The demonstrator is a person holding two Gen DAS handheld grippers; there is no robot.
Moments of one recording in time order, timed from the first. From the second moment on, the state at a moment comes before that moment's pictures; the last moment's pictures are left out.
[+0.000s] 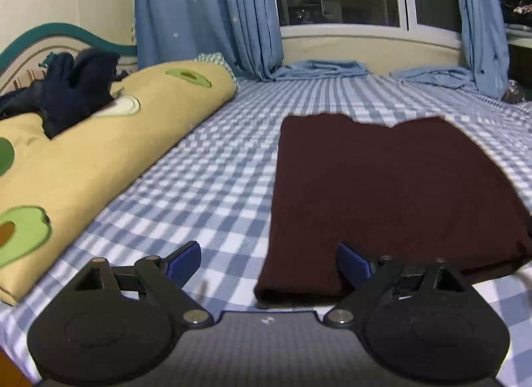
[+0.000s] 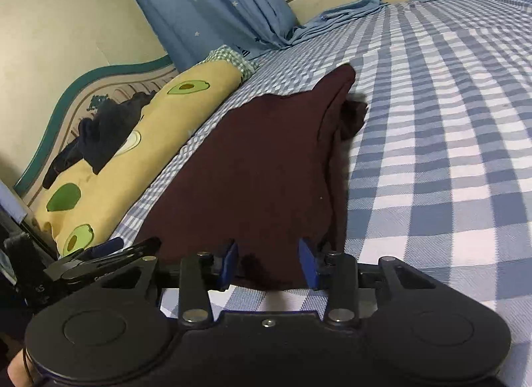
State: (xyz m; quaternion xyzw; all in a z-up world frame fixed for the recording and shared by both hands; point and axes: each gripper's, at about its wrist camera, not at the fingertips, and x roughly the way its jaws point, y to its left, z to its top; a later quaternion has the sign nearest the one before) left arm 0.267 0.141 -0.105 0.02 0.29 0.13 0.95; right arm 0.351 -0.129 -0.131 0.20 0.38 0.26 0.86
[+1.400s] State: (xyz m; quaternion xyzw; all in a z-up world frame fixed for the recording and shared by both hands) left arm 0.215 0.099 -0.005 -0.05 0.36 0.00 0.93; right arm 0.254 -0.097 -0.014 0.07 0.35 0.20 0.91
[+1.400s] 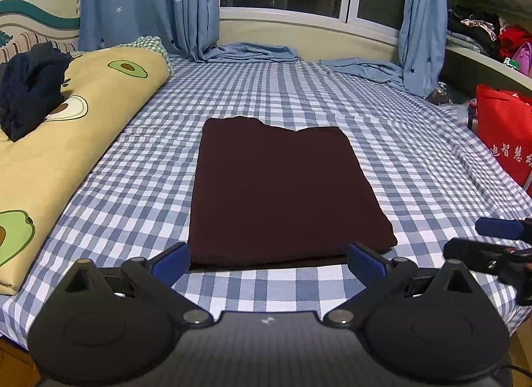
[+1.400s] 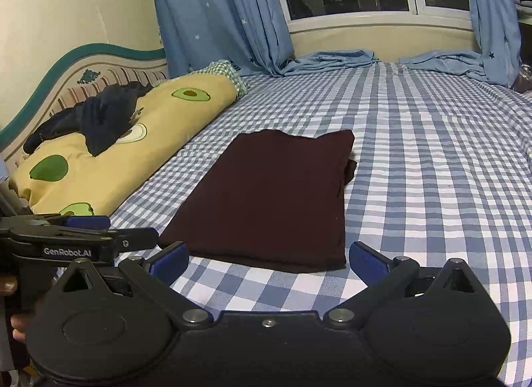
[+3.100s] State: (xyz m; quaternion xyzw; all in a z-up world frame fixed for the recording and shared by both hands) left arm 0.217 0.090 -0.013 -0.04 0.37 -0.01 0.93; right arm 0.248 -0.109 -0.012 0.08 0.33 0.19 0.92
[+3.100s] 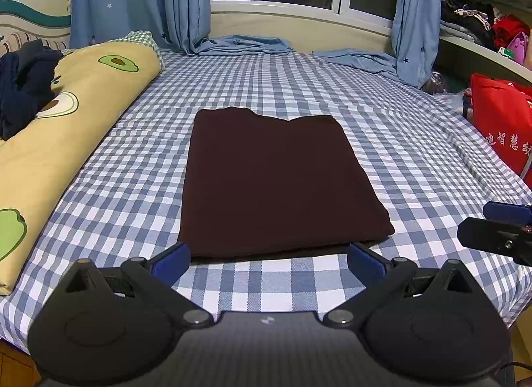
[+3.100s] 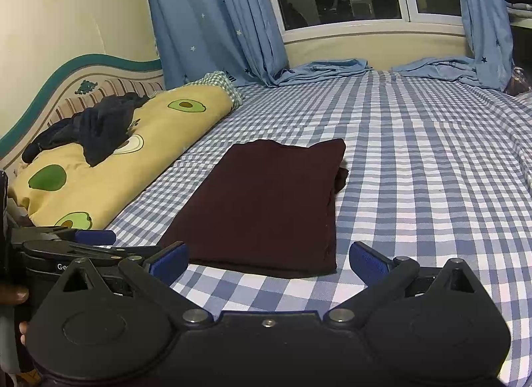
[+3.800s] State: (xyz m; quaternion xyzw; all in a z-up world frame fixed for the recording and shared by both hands) left arm 0.220 0.100 -0.018 -0.04 0.37 -0.01 0.93; right arm 0.250 -0.098 -0.010 0.04 0.35 0.16 0.92
